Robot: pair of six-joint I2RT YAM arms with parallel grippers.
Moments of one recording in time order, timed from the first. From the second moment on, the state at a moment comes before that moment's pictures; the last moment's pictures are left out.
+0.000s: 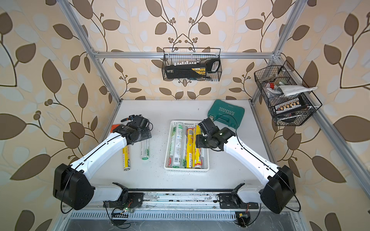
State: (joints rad) left arm -0.39 1.34 1.06 -0.85 -0.41 -0.69; right arm 0.60 1.32 1.14 -0.88 0.04 0.60
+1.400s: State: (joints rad) left arm 0.02 1.51 0.78 -0.56 -0.17 -0.72; right arm 0.61 1.28 1.09 -0.89 0.01 0.58
